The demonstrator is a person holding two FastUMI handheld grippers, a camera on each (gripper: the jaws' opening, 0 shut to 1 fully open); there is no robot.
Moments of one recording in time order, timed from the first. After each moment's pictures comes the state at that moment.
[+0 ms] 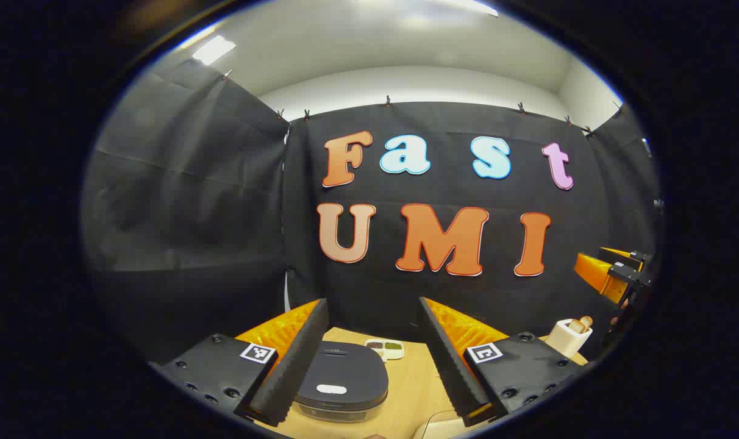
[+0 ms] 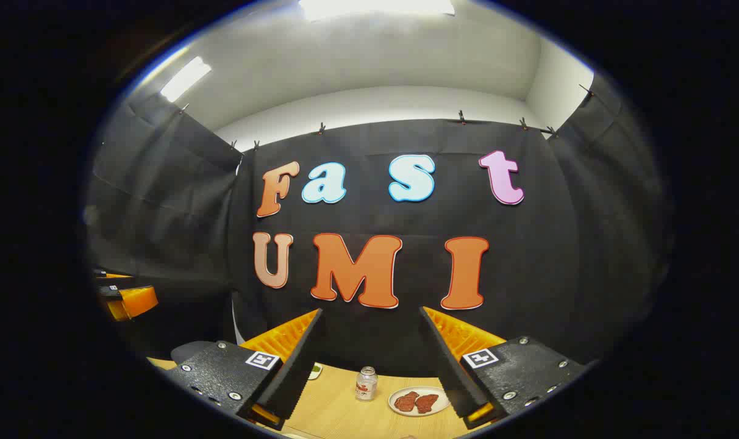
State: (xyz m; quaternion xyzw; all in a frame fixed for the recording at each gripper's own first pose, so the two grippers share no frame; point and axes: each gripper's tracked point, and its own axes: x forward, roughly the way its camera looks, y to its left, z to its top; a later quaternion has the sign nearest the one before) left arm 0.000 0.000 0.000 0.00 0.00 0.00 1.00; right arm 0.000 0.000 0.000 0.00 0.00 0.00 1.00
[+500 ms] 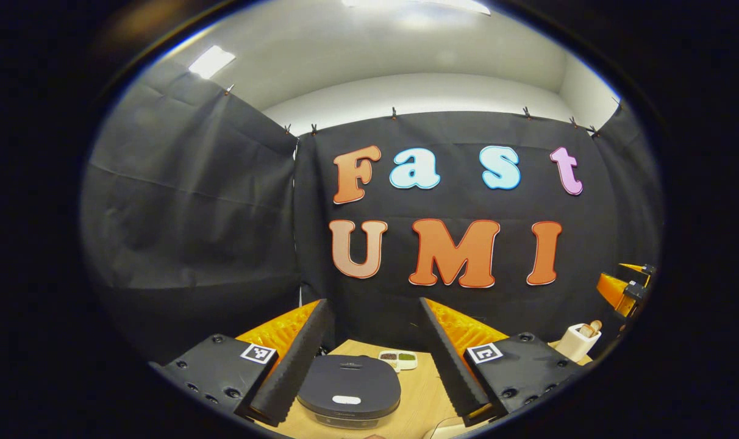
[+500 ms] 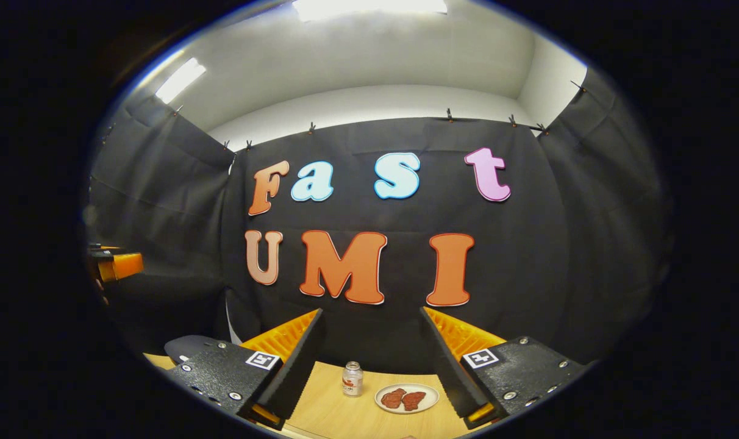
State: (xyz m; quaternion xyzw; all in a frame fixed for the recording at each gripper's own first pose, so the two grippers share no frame) left arm 0.000 0.012 0.036 0.02 -0.02 0.02 1.00; right arm -0.016 -0.054 -0.009 0.01 0.01 -0.03 1.00
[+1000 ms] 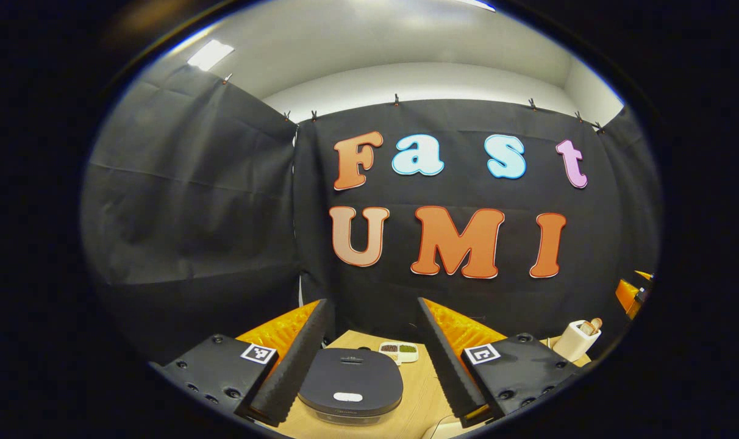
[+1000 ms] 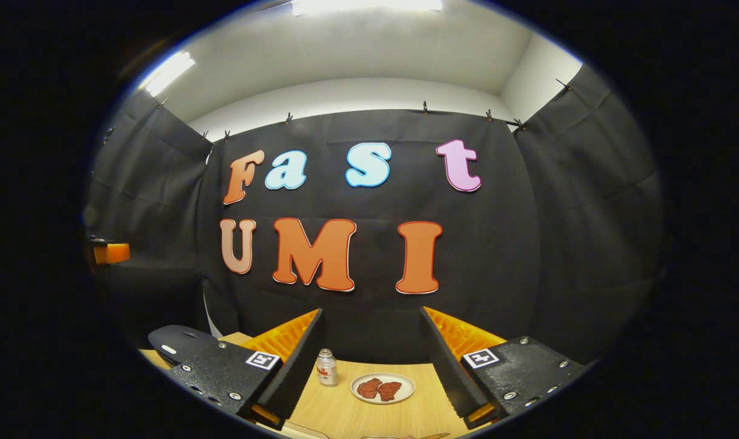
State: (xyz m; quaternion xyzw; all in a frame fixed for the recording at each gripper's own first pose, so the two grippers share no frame) left arm 0.022 0.016 0.020 0.01 0.02 0.02 1.00; right arm -0.037 -0.093 -0.030 0.00 0.03 -0.09 1.00
